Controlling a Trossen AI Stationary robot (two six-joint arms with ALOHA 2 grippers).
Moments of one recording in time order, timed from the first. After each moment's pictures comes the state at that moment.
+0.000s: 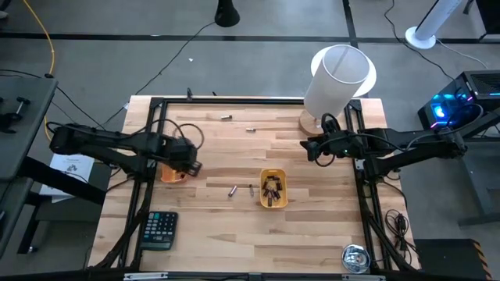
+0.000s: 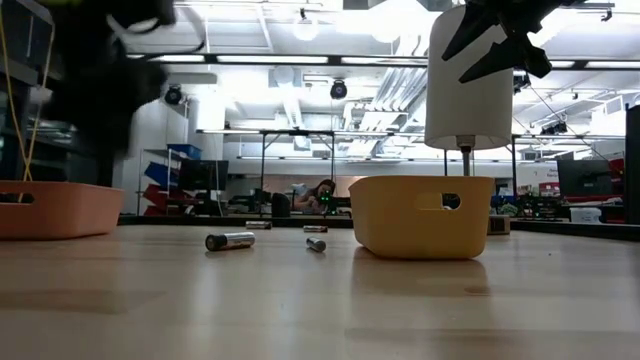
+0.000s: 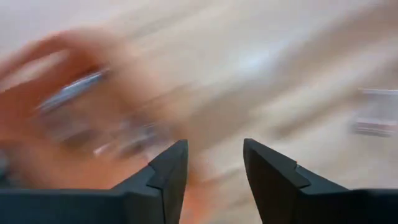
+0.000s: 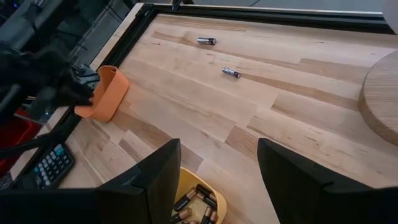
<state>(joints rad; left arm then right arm) -0.03 1.07 0.75 -1.02 -0.15 -1.12 0.08 0.94 0.90 -0.65 0.47 0.99</state>
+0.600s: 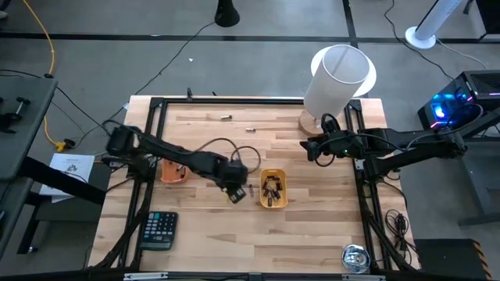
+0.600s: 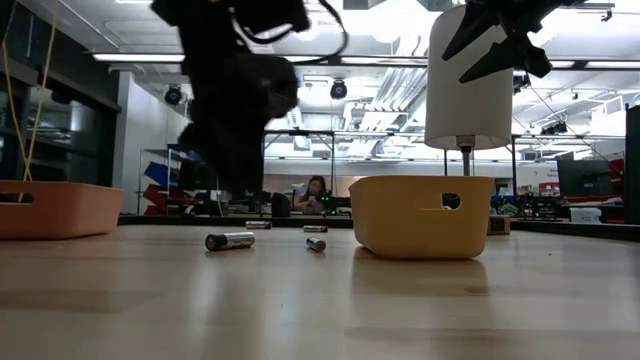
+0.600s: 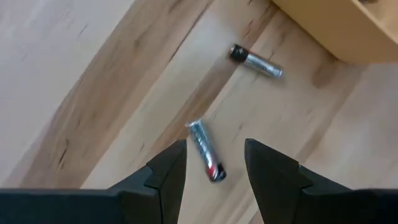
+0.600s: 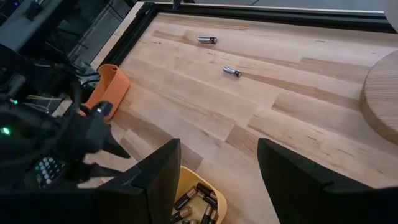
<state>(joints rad) -0.15 1.77 1.18 -0.67 -0.07 -0.77 0.08 0.94 0.90 -0.65 0.47 0.99</state>
